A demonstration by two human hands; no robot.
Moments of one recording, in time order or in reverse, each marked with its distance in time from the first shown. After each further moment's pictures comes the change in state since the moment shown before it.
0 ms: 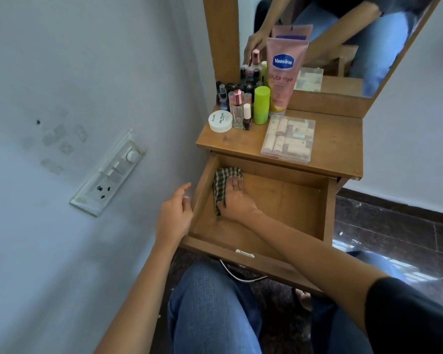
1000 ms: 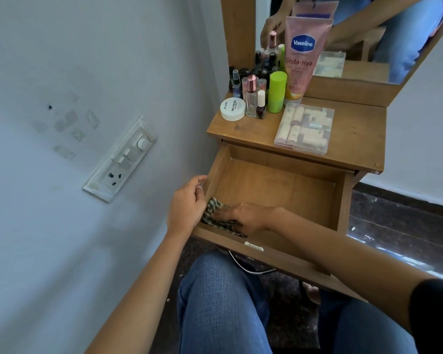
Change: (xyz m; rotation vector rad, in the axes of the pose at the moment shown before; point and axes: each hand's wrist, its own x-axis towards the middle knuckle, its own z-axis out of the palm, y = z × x) left_hand -0.003 0.006 0.002 -0.052 0.011 0.049; right_hand -0.034 0.010 0.002 -0.201 -0.379 -0.643
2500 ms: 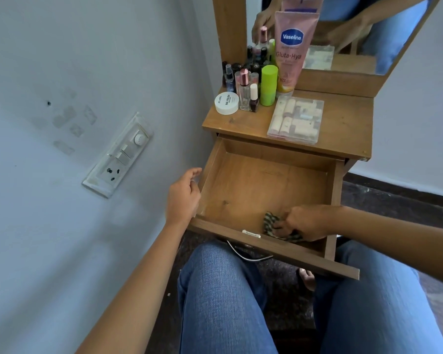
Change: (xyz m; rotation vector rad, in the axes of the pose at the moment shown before) left_hand -0.004 0.005 -0.004 -0.036 0.021 -0.031; right_hand -0.129 0.023 0.000 -0.274 -0.332 0.121
